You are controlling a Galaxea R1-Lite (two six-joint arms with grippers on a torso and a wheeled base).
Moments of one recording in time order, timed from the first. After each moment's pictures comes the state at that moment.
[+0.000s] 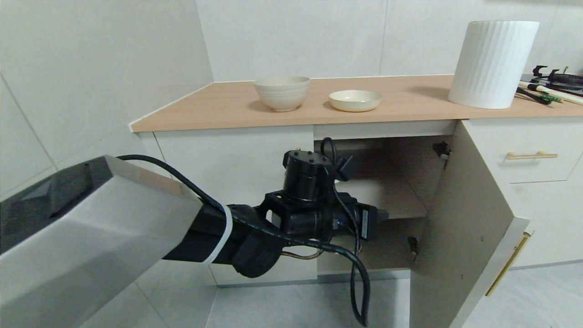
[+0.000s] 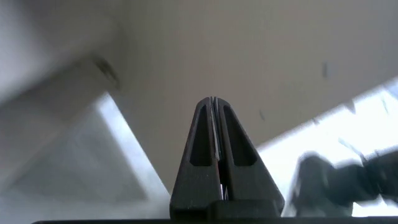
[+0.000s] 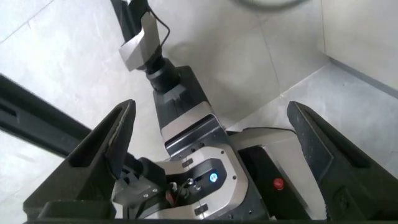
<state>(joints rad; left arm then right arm) -0.78 2.15 -1.26 -0.58 -0.41 -0.37 0.68 0.96 -0.13 -0.66 0.62 0.37</state>
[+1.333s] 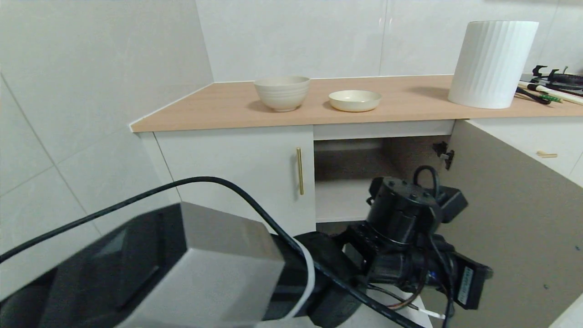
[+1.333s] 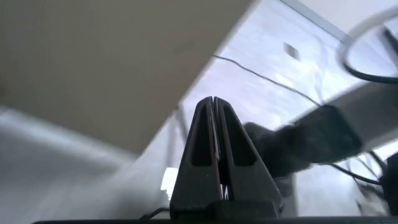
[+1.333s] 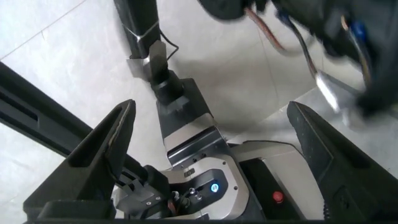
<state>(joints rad) -1.01 2.26 -1.47 -0.48 -0.47 -0.37 0.67 0.90 -0.14 -0.66 0.62 0.38</state>
